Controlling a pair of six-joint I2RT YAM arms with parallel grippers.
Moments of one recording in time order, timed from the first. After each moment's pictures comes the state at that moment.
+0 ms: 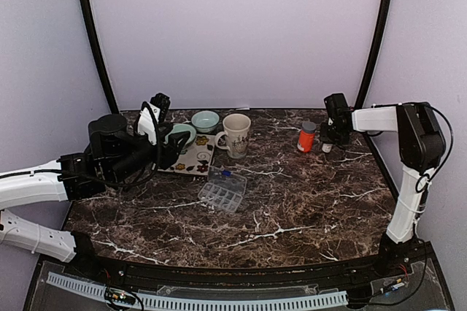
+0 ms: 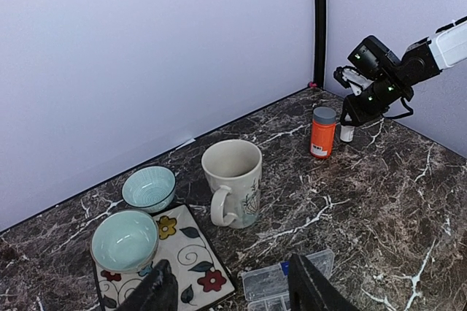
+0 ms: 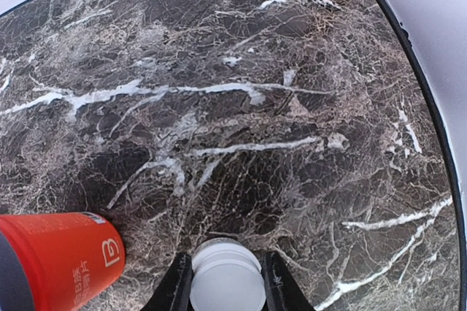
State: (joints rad) left arm -0.96 1.03 0.78 0.07 -0.39 0.01; right arm 0.23 1.92 1.29 -0.31 0.30 0.34
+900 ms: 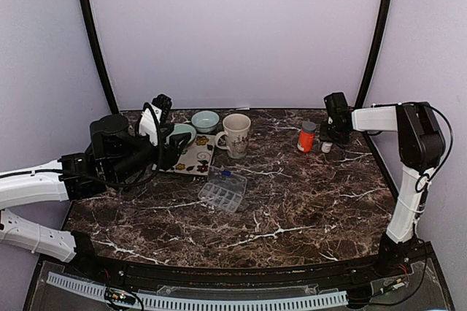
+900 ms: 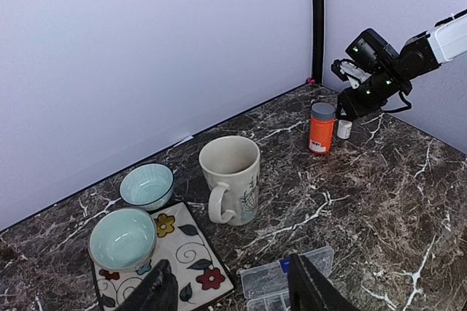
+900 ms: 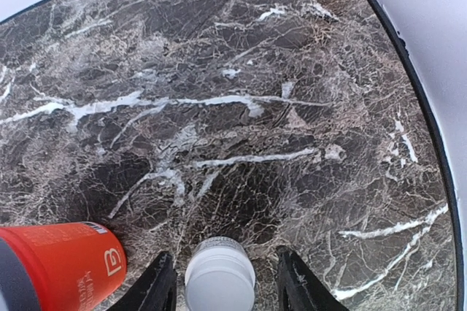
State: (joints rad) left arm -0.96 1.03 0.78 0.06 -0.38 0.01; right arm 0.23 1.93 1.30 -0.29 0.31 0.33
